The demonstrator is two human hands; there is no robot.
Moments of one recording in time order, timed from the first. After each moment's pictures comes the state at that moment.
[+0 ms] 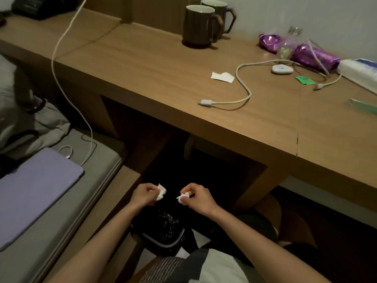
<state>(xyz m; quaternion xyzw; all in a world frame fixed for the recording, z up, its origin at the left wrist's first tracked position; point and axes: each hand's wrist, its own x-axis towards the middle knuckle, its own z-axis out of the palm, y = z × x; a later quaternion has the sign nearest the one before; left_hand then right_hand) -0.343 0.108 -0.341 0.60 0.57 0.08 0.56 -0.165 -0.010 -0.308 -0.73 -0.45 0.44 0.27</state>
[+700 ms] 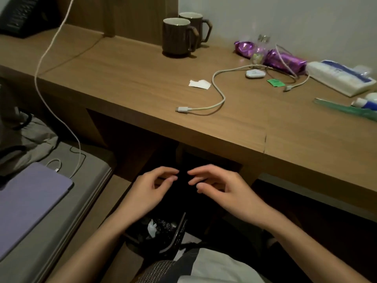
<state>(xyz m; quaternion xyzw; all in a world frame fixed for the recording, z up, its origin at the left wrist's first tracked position) -0.309 0.041 -0.179 0.81 0.35 0.17 0.43 -0.134 -0.089 -0.132 -0.62 -0.57 0.36 0.40</state>
